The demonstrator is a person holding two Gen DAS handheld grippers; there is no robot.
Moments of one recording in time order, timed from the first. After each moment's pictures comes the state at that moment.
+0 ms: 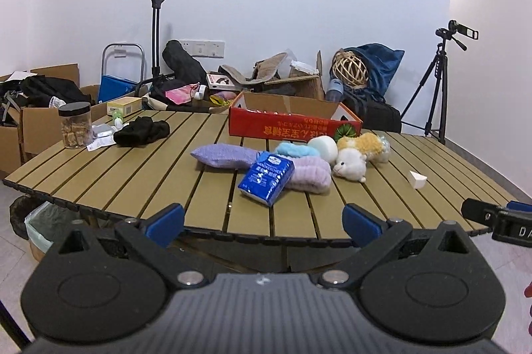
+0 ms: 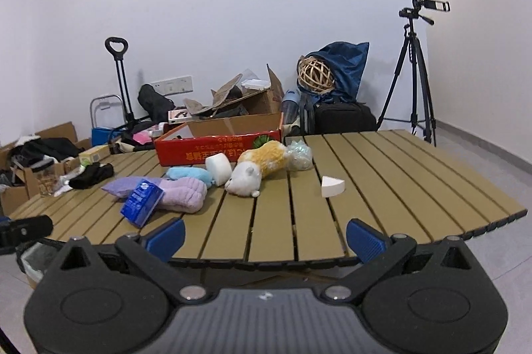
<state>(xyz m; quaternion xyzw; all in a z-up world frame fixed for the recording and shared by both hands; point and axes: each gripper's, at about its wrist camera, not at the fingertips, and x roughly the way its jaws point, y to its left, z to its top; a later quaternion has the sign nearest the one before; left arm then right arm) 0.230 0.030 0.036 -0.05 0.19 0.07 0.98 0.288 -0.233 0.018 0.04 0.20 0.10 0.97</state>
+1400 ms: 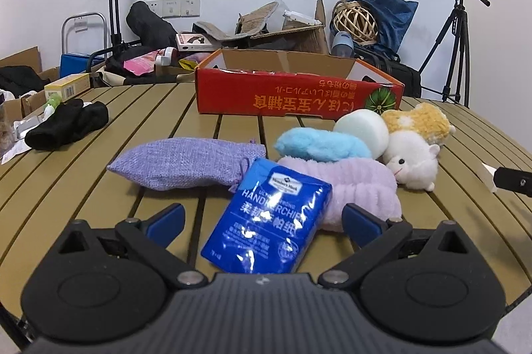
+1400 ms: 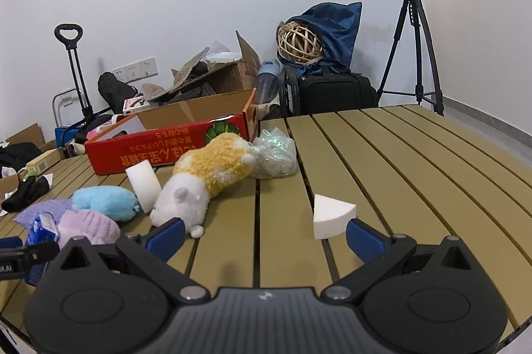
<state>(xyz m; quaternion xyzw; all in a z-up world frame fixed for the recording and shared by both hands) 0.451 0.062 -0.038 -0.03 0.26 0.04 0.96 0.487 -0.234 -0.043 0.06 0.24 0.08 0.96</state>
